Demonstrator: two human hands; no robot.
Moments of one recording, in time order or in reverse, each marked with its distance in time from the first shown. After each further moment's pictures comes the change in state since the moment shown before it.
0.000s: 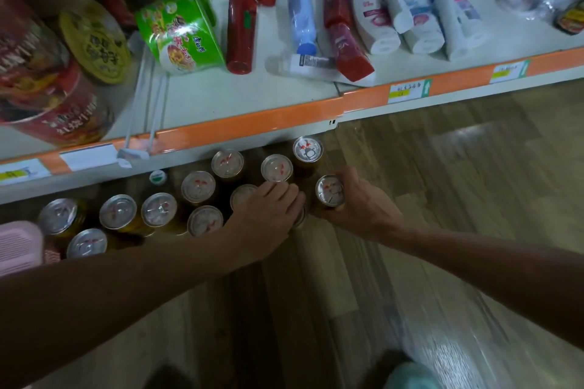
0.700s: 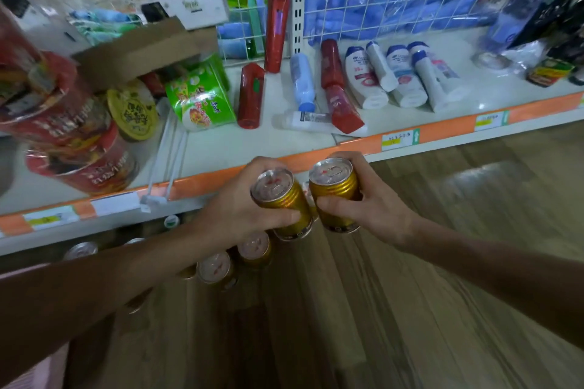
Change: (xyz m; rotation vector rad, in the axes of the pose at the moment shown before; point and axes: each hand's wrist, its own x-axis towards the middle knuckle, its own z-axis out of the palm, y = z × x) left_hand -0.009 -0.060 -0.116 -1.414 0.282 -0.418; right_hand -0.007 -0.051 -0.084 0.728 -0.028 -0.212
